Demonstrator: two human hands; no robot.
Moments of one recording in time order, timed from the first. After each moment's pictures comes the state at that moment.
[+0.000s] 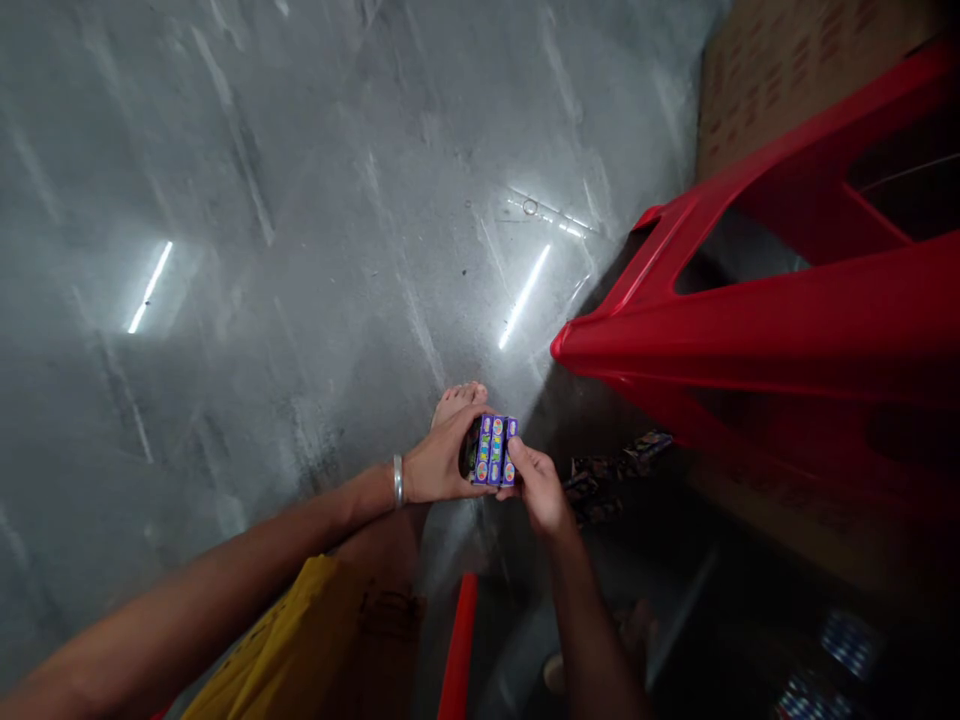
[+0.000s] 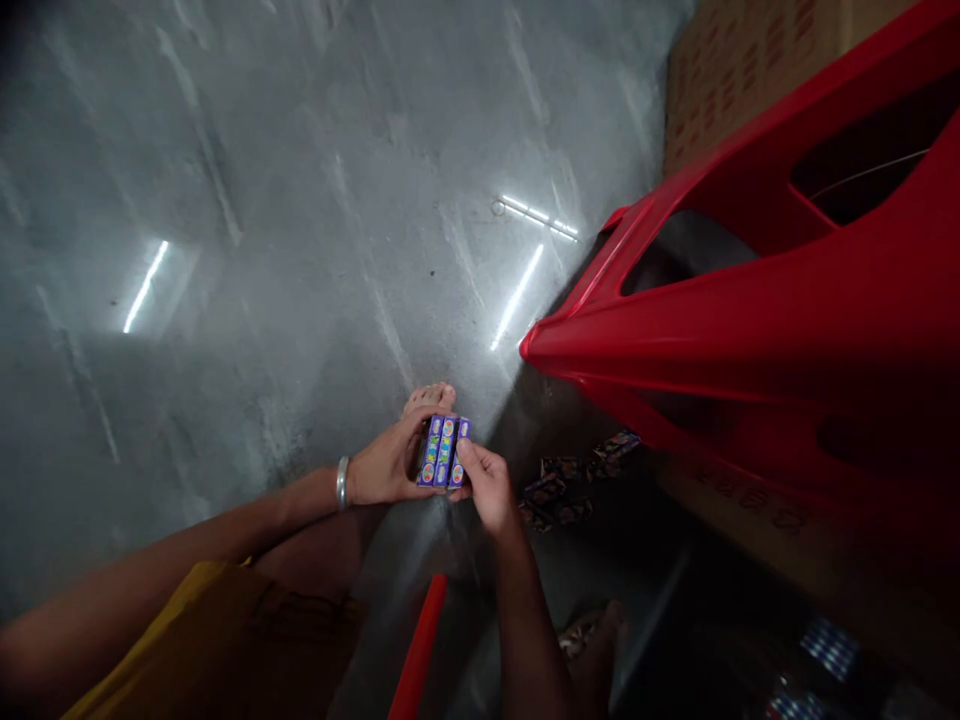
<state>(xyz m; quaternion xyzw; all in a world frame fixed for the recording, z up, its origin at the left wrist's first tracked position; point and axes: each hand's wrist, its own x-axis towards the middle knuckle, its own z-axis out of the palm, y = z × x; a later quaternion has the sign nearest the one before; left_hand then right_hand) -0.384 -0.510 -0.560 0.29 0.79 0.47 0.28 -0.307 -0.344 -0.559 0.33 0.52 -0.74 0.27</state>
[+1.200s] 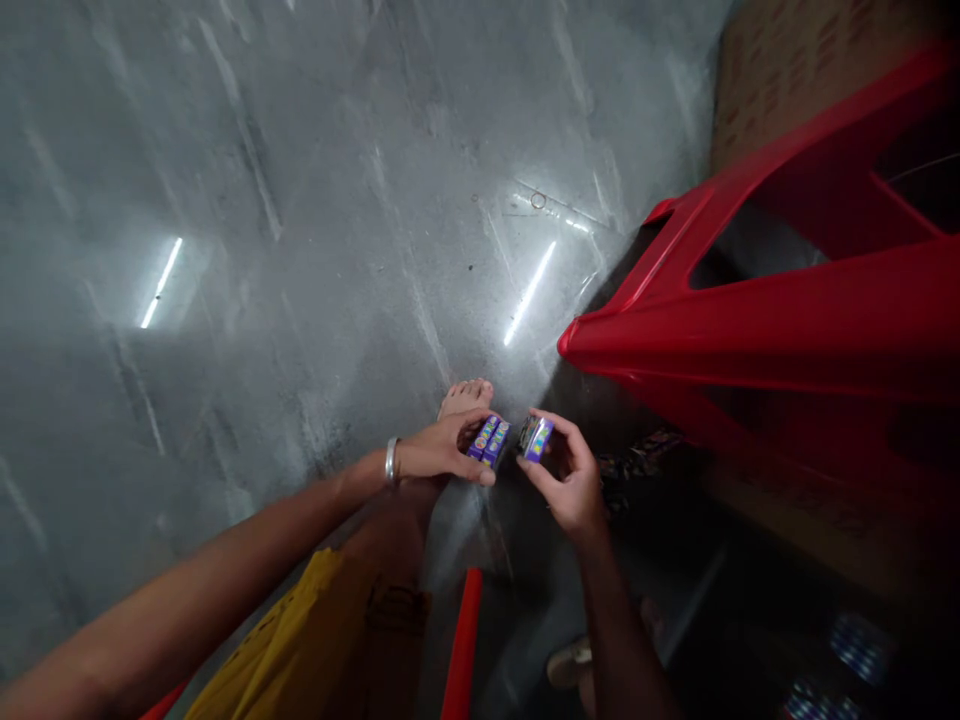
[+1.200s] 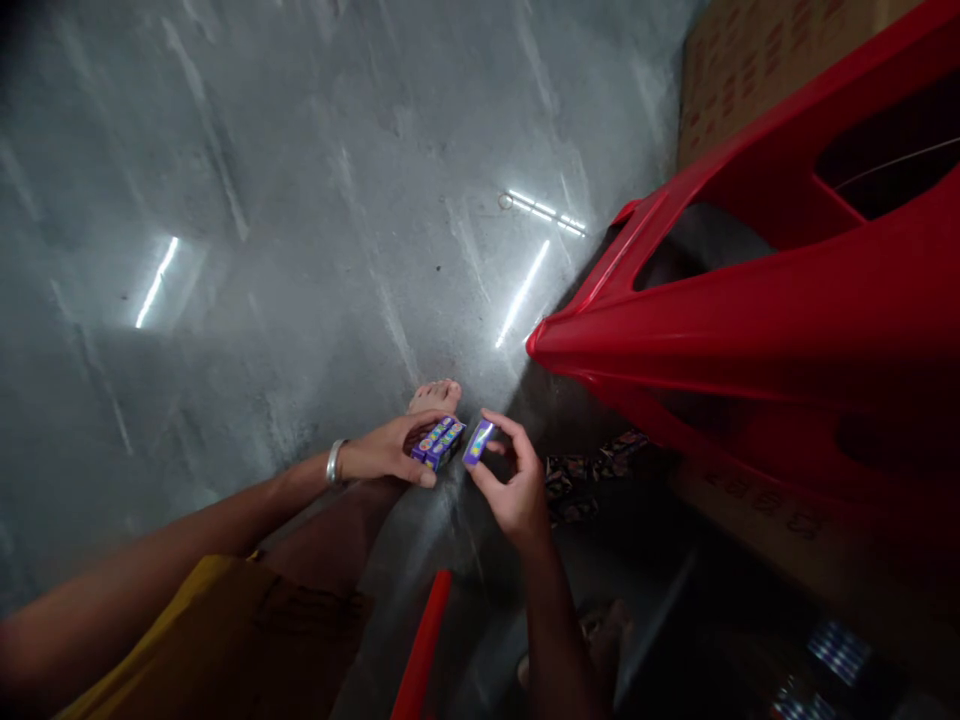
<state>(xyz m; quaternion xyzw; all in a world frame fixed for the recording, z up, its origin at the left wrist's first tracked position) -0.398 -0.521 -0.569 0.19 0.67 0.56 0.45 -0.318 -0.322 -0.530 0.20 0.72 -0.66 0.10</state>
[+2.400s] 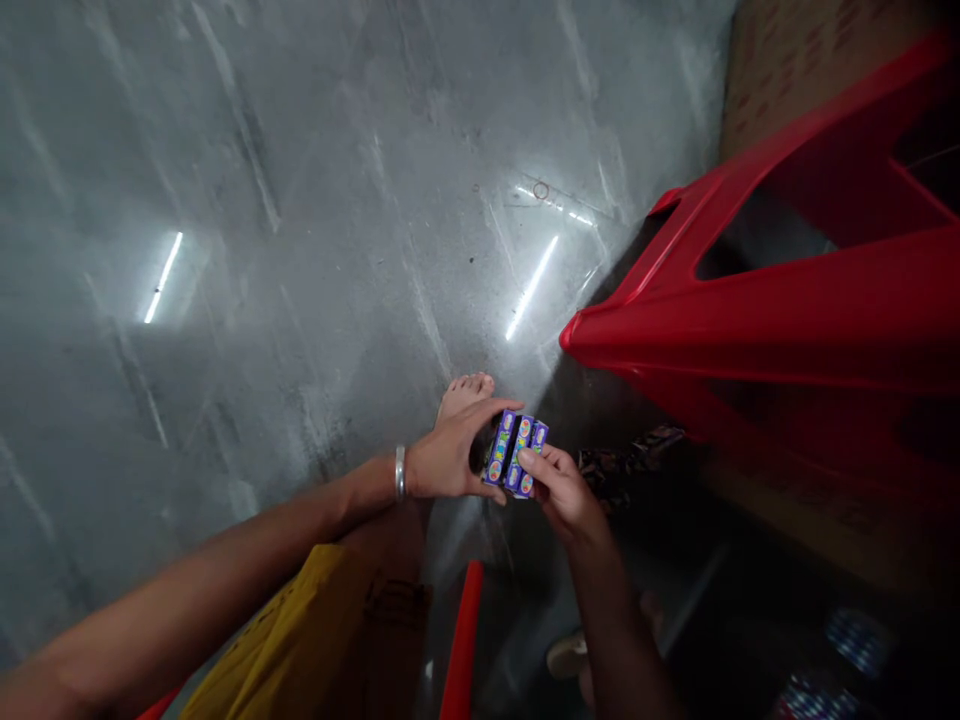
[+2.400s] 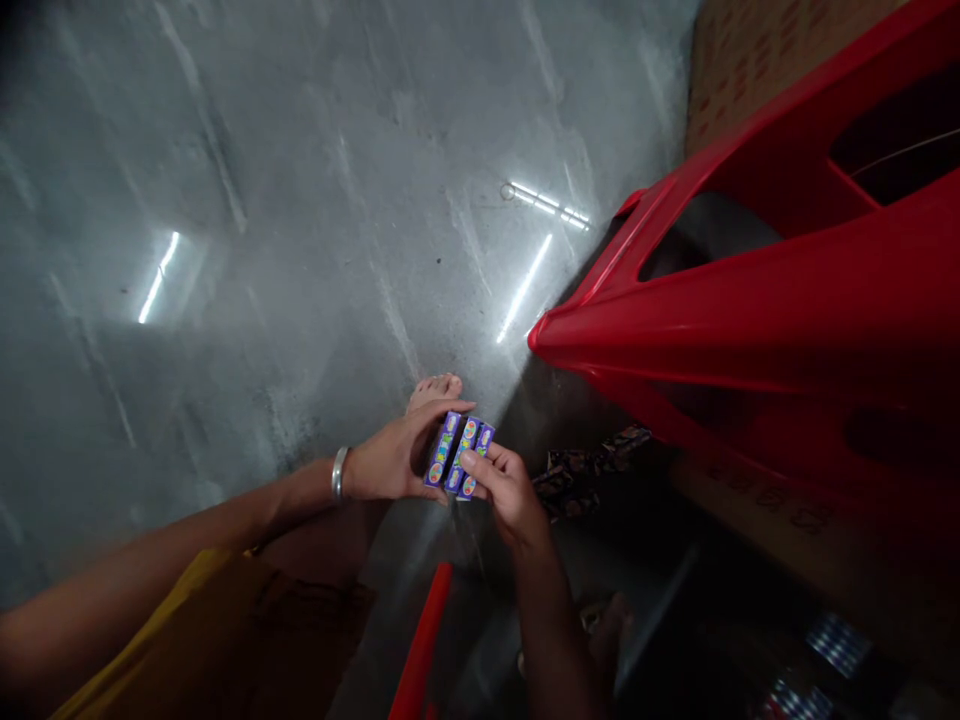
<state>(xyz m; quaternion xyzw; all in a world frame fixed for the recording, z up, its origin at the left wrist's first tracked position) -0.387 -0.509 -0.552 0.31 0.77 0.48 0.29 -0.308 -0.330 -0.535 0.33 0.40 -0.81 0.29</state>
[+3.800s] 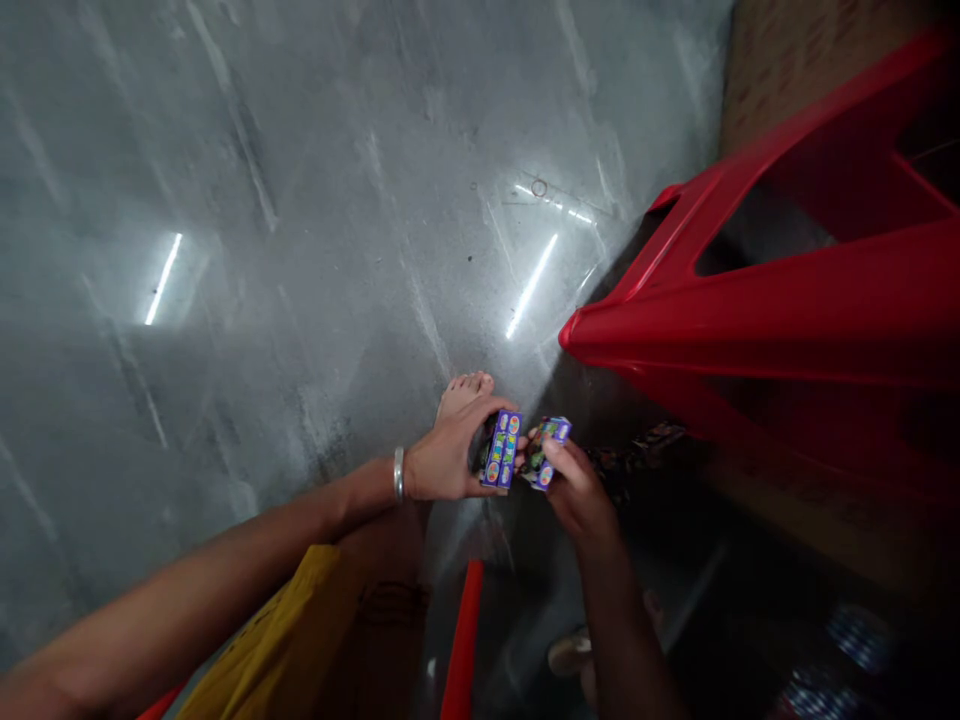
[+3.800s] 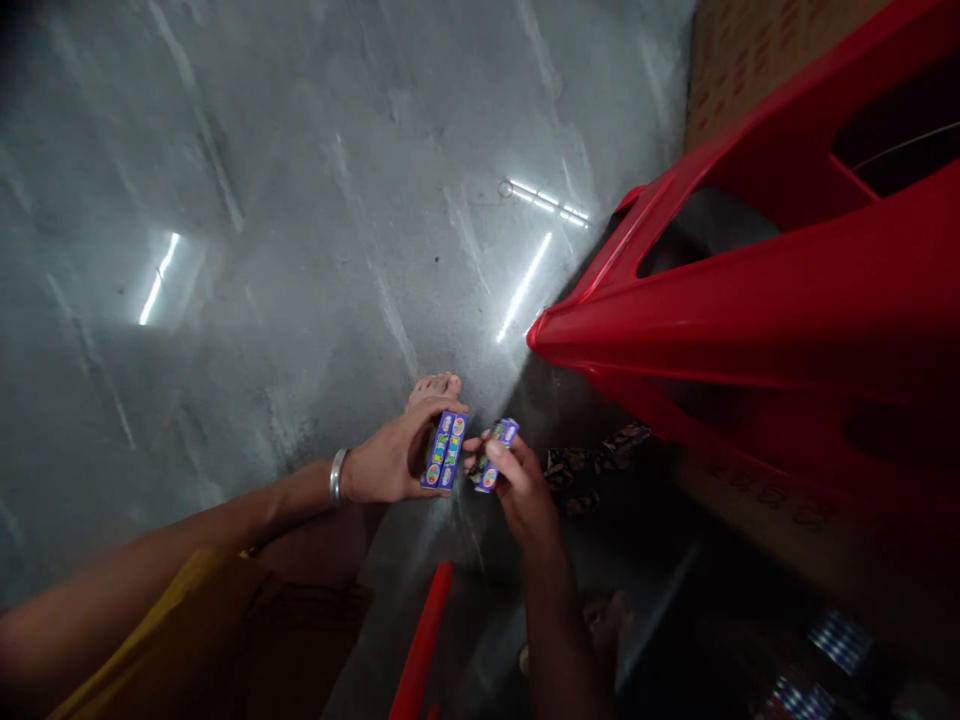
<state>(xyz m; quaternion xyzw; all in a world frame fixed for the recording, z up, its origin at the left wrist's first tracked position) -0.387 -0.508 -0.544 0.29 0.79 0.46 0.29 -0.308 -0.320 -0.533 0.35 0.41 -0.82 0.20</state>
